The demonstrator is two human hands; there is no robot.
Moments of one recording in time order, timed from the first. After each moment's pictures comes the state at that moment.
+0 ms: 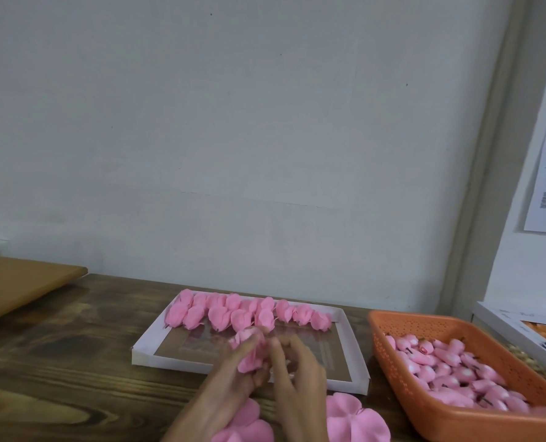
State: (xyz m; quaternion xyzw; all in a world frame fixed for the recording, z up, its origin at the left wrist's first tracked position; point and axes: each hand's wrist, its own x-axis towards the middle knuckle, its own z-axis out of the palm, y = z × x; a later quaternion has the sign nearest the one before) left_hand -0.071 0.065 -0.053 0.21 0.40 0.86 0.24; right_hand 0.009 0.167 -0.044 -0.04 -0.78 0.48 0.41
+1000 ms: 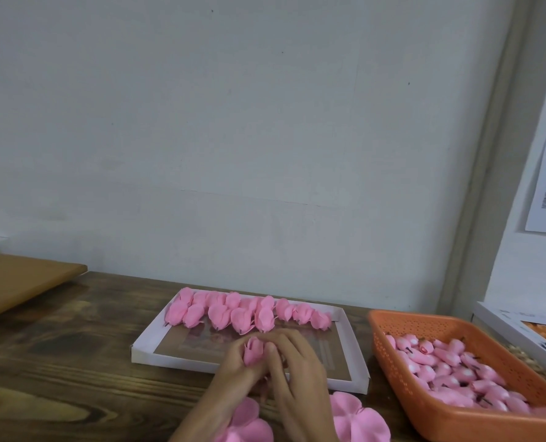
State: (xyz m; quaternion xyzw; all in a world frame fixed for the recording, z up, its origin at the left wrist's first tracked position) left_hand -0.055 0.069 -0.048 0.24 0.56 0.78 0.13; right_hand 0.019 0.173 -0.031 0.08 -0.84 0.33 0.43
